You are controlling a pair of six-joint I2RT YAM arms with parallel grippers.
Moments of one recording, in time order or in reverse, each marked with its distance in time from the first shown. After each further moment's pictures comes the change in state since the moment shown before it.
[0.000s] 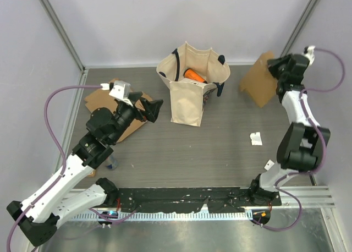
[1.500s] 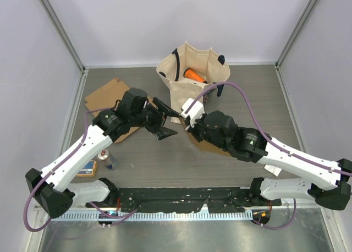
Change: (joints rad) left arm 0.017 0.369 0.295 -0.675 0.461 -1.416; right arm 1.398 -0.616 -0.084 -0.660 0.507 -0.921
